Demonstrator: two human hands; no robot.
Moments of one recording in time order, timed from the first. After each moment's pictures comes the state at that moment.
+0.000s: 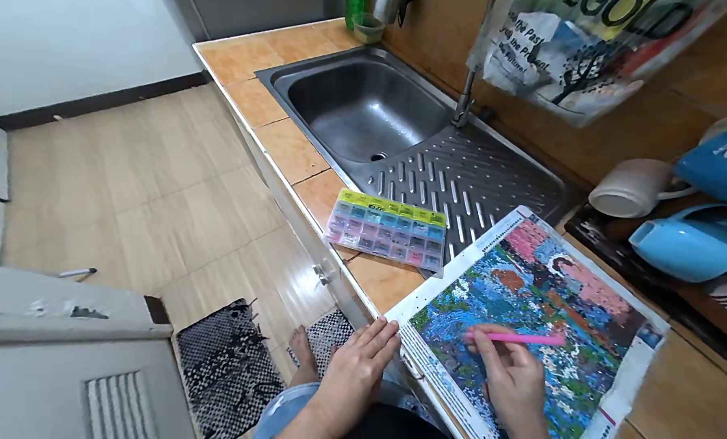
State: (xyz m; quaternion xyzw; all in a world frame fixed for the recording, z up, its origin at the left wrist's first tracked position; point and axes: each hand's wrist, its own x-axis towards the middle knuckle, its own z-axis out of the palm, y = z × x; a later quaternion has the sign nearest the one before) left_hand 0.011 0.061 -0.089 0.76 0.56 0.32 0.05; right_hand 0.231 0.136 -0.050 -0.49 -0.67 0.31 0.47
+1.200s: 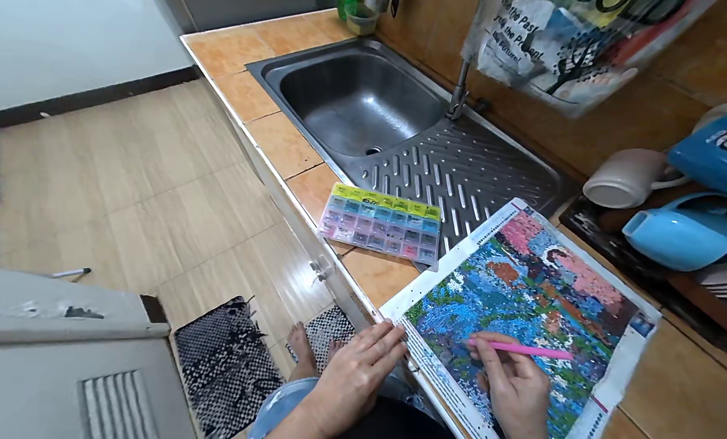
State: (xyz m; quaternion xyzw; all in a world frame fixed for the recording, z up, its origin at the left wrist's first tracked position) left_hand 0.010 0.058 -0.087 0.80 0.48 0.35 0.06; right_hand 0.244 0.119 -0.055 -0.49 -0.66 0.31 0.48
